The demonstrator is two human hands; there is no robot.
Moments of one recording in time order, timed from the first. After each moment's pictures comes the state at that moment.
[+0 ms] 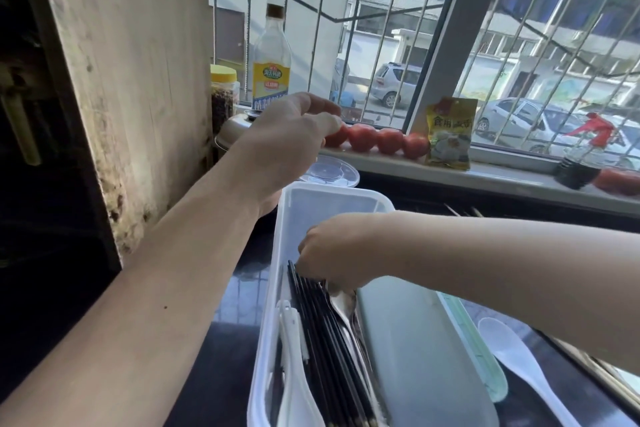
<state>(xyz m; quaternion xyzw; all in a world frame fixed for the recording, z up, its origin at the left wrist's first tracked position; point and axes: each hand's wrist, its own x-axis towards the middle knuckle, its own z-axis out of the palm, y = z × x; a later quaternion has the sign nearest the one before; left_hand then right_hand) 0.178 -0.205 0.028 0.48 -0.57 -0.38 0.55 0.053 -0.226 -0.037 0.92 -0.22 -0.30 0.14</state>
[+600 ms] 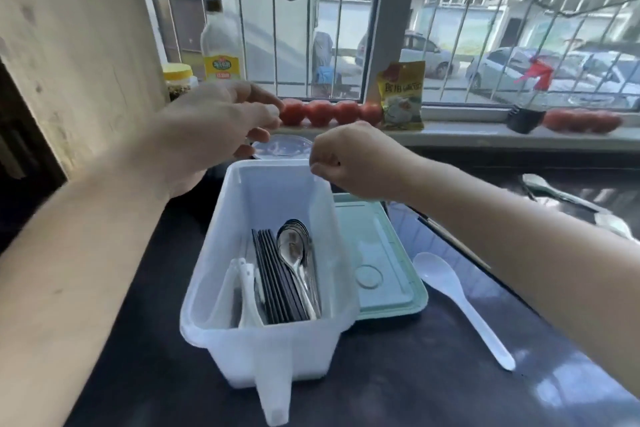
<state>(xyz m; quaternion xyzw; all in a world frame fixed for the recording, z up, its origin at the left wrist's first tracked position) 0.159 -0.145 0.060 0.55 -0.62 -0.34 0.45 -0.042 -0.187 0.029 0.88 -0.45 0.16 0.03</state>
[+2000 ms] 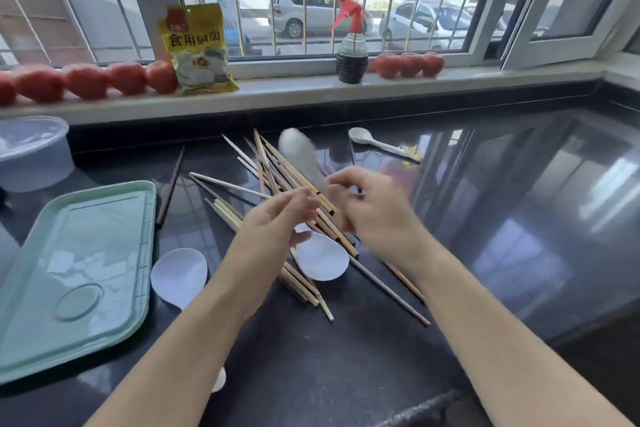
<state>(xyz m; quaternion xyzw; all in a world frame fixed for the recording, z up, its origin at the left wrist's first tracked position) -0.241 -0.134 -0.105 0.41 -0.53 -0.59 0.45 -0.402 -0.119 -0.082 0.62 -0.58 0.46 -0.26</state>
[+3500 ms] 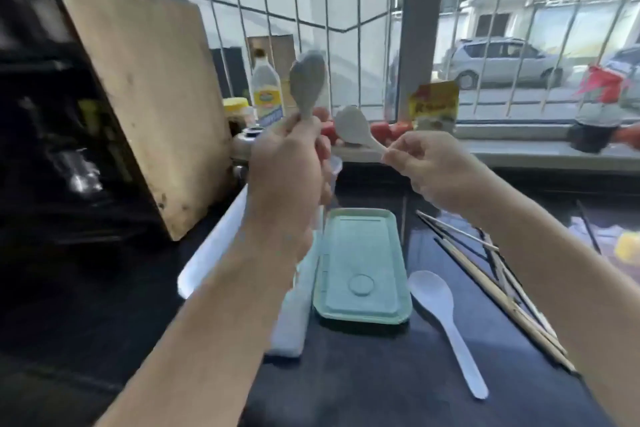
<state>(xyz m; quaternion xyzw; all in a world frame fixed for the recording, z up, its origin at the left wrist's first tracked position) -0.006 -0.067 0.064 0.44 -0.41 -0.39 0.70 -0.176 -0.162 0.041 0.77 -0.45 0.38 -0.24</state>
